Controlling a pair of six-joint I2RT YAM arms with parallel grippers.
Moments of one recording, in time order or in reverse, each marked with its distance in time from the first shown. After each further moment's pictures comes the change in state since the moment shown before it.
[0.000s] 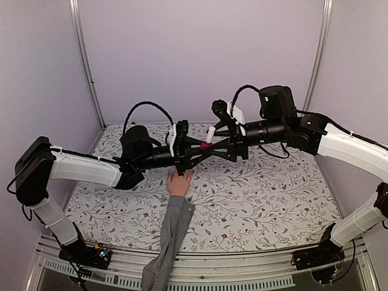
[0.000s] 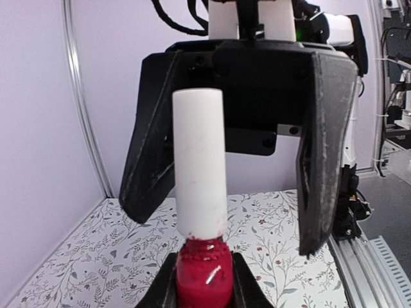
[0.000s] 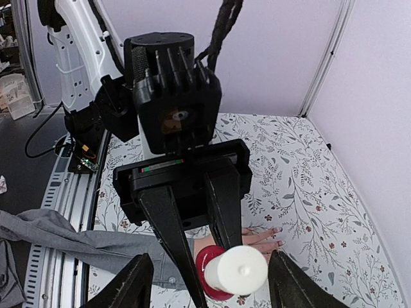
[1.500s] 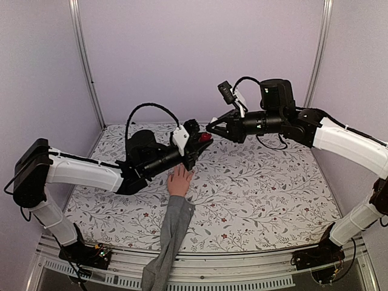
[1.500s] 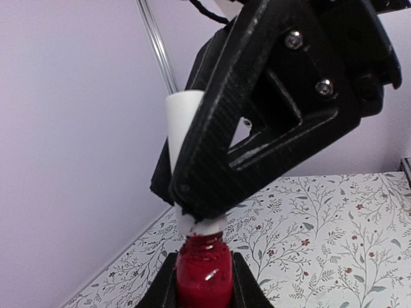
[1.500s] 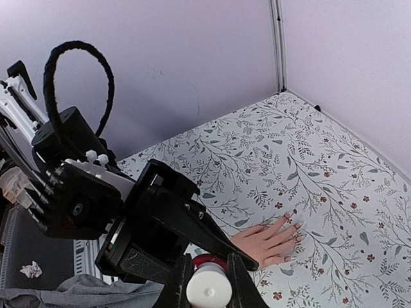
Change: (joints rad) left arm -0.101 -0.018 0.009 -0.059 -0.533 0.250; right arm -0.062 0.056 0.056 0.060 0.043 0.440
